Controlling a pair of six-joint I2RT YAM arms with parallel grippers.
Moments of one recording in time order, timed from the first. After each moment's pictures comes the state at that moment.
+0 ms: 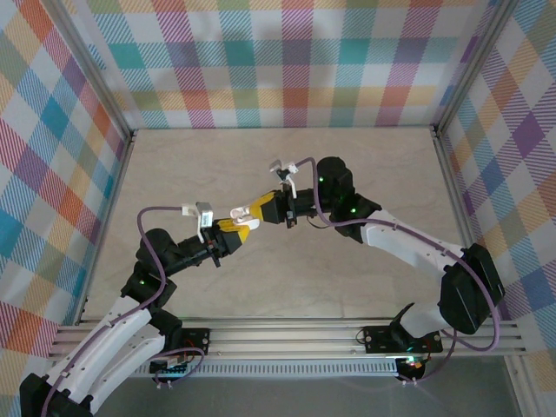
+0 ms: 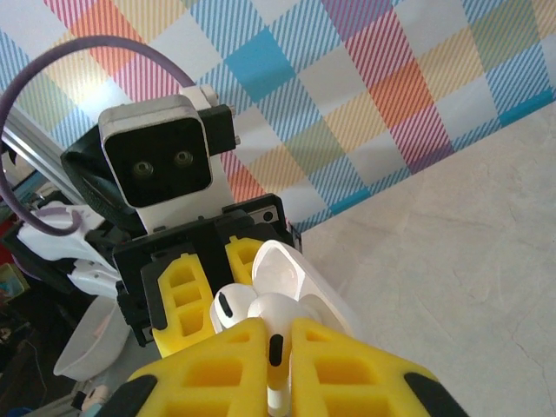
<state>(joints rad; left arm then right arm) -0.49 0.60 0.43 0.22 0.59 -0.46 0.74 1.43 1.07 0.21 -0.91 0.43</state>
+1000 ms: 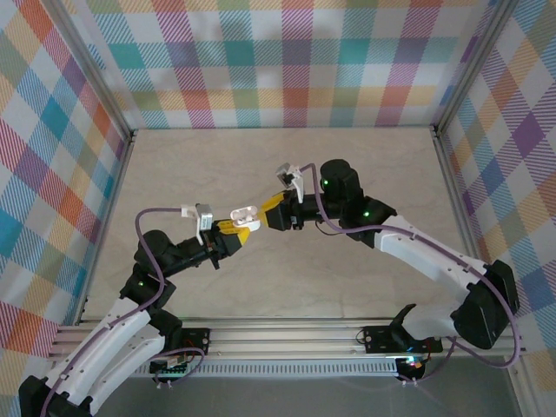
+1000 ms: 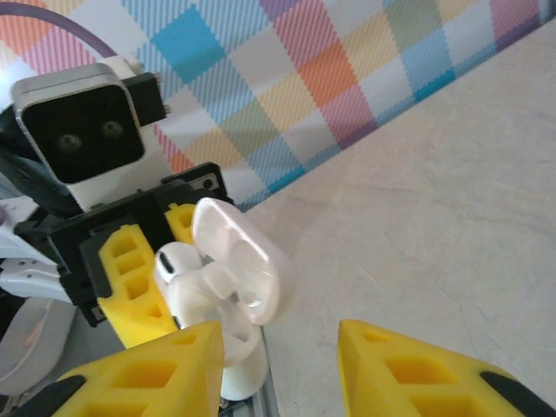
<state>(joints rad) -0.49 0.59 0.43 0.24 0.62 -0.43 0.76 1.31 1.10 -0.11 -0.70 0.31</state>
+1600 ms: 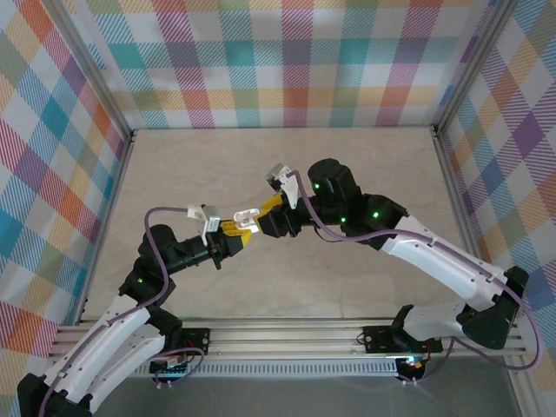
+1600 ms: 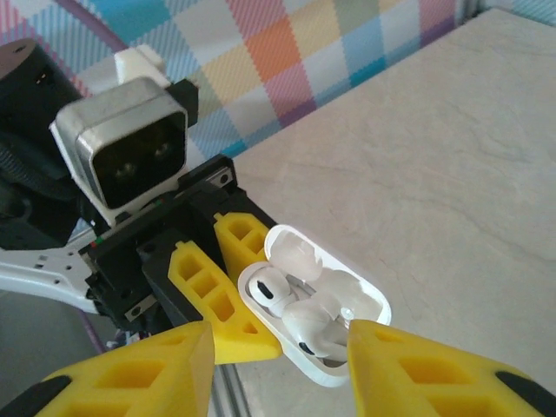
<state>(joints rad) -0.50 0.61 0.47 0.08 0.59 -0.25 0.93 1.30 1.37 -0.53 -0.35 0.18</state>
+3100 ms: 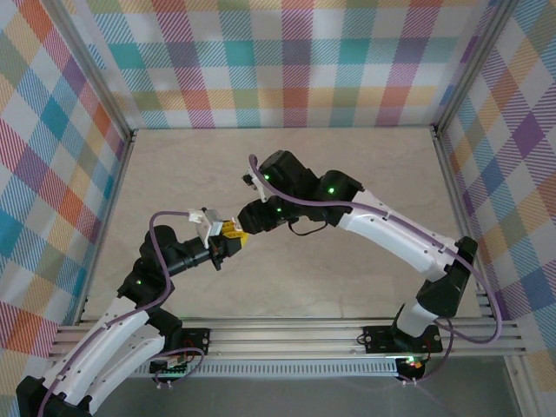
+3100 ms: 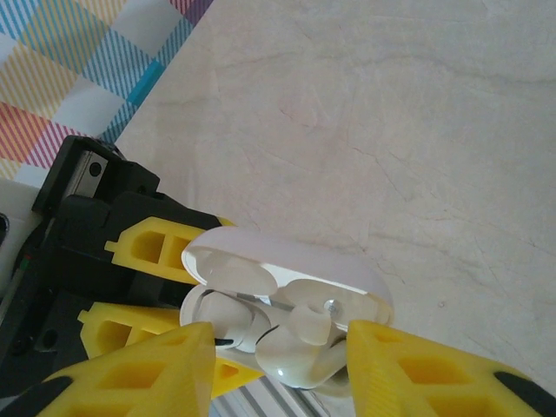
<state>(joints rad) -0.50 0.59 0.47 0.01 0.52 -0.10 1.02 1.62 1.77 -0.96 -0.19 0.43</state>
